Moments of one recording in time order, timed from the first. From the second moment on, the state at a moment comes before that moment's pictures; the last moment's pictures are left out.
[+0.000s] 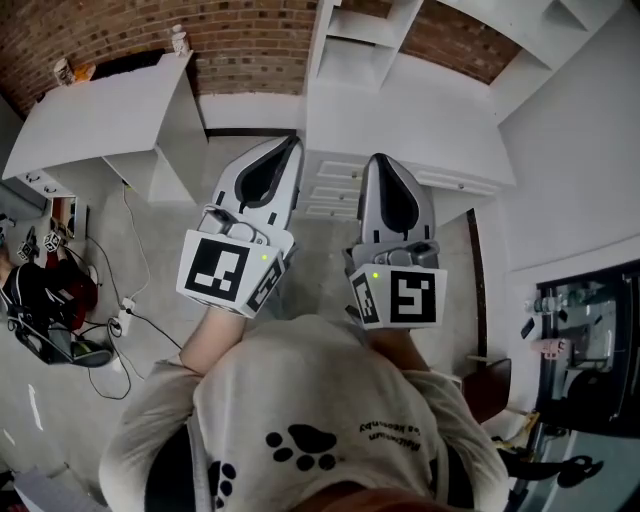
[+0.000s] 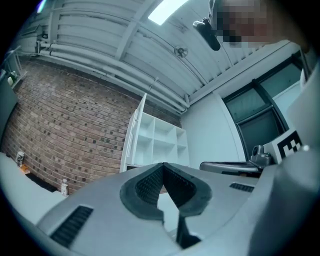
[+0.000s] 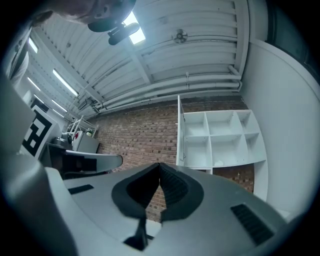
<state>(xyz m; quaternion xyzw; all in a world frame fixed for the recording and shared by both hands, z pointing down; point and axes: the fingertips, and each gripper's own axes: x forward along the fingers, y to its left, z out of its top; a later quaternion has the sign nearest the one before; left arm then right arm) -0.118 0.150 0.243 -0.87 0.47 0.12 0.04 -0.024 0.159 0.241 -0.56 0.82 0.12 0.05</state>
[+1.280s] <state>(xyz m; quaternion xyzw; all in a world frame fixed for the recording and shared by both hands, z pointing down) -0.129 -0.085 0.206 -0.93 0.34 0.13 0.07 -0.035 -0.063 0.203 -0.64 0.75 0.16 0.06</state>
